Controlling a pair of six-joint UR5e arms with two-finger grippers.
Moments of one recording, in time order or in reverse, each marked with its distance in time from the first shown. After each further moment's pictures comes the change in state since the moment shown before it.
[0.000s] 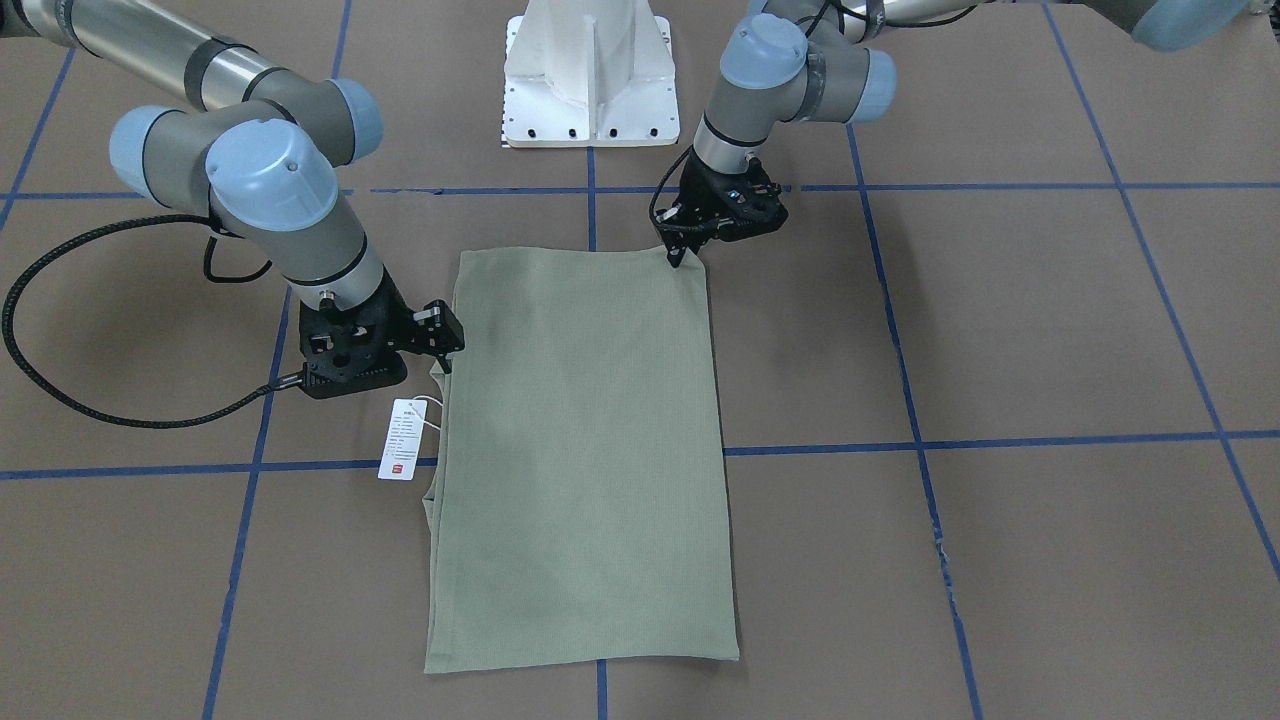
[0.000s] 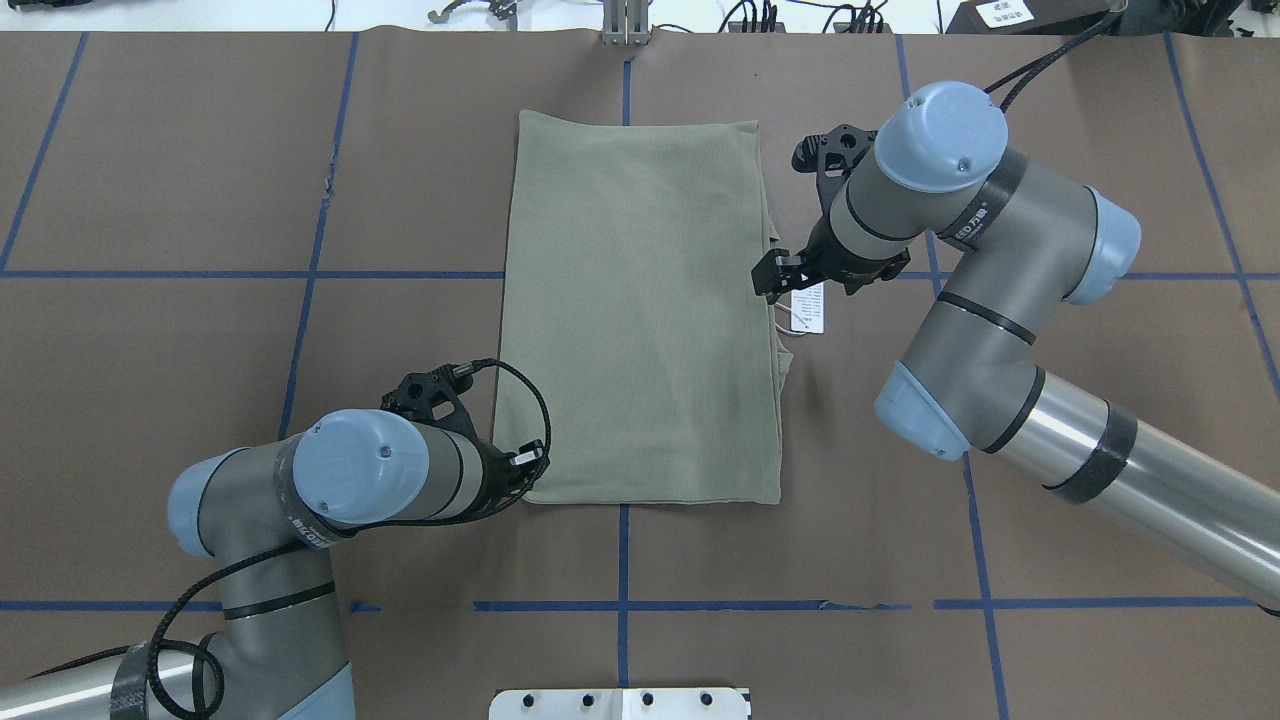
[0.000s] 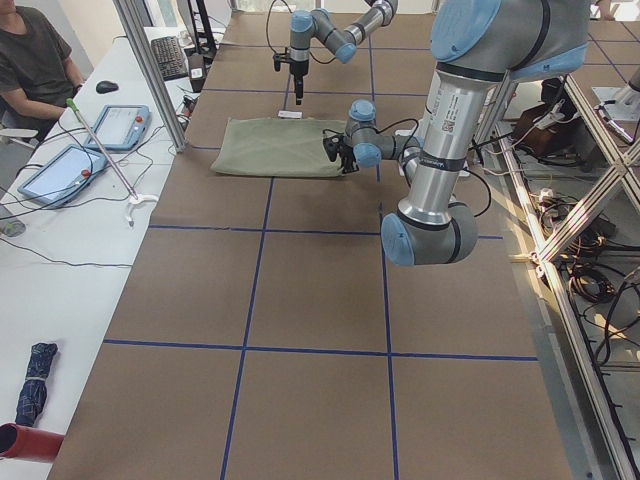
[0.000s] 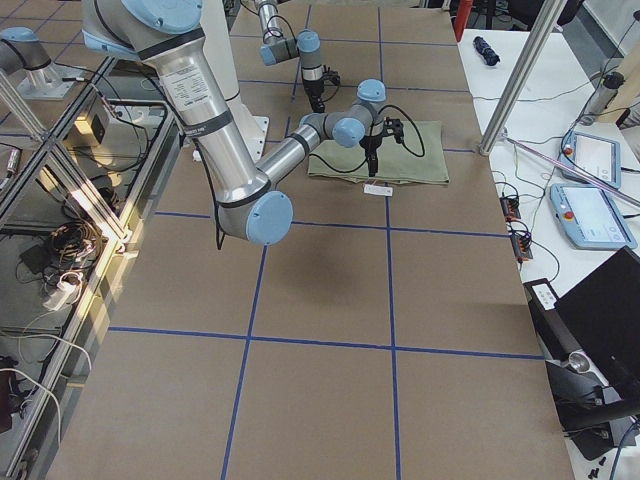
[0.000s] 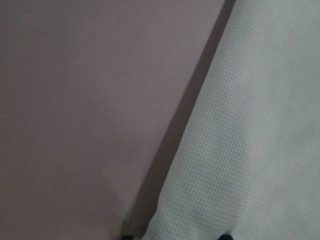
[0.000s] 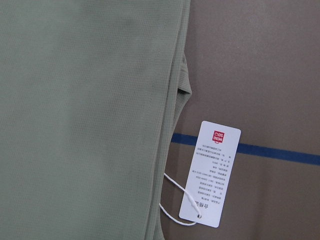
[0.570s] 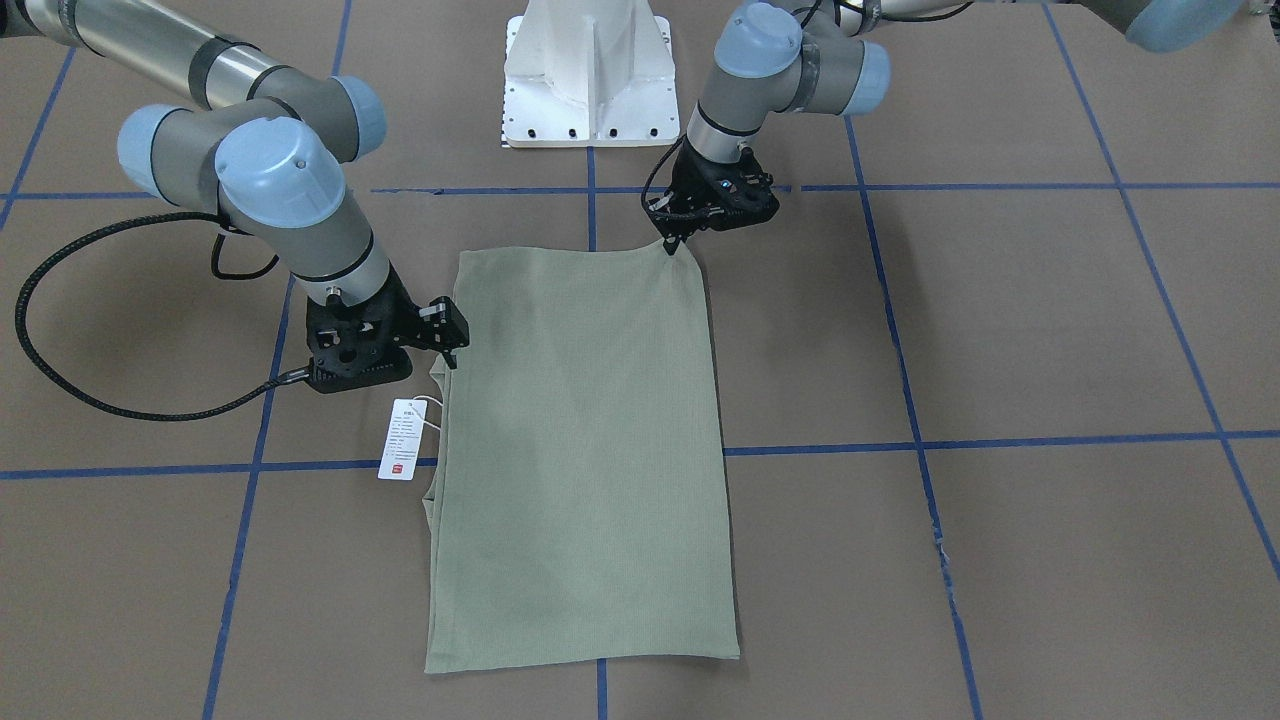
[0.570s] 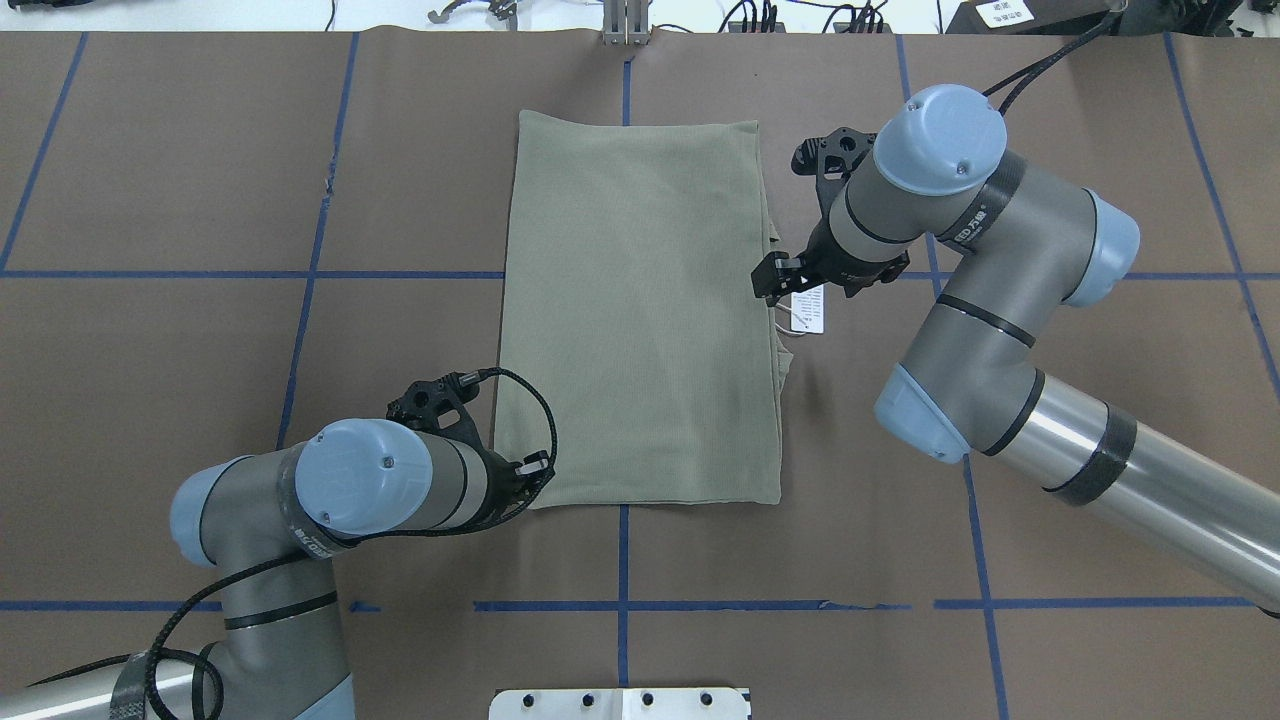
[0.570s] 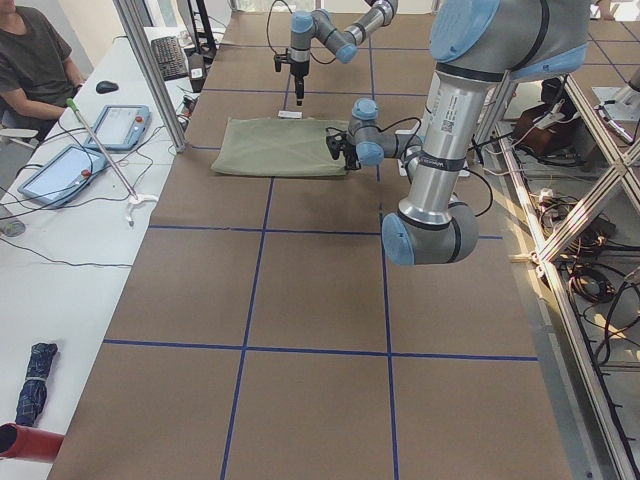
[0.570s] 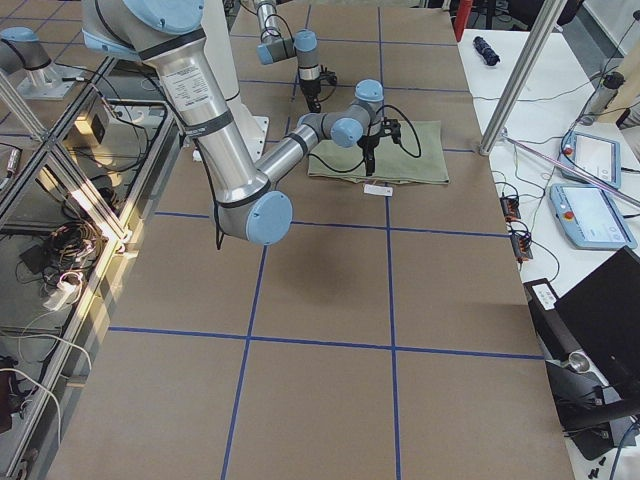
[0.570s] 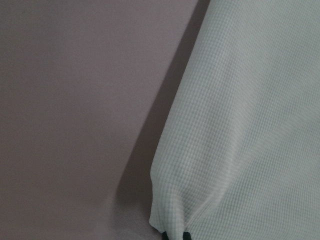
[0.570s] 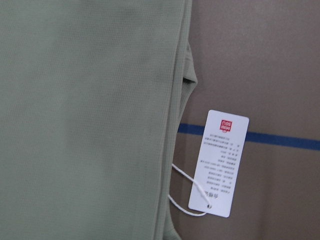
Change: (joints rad) left arm 0.015 -0.001 -0.018 0.002 -0.004 0.011; right arm -0.032 -0.001 0.012 0.000 -0.007 0.075
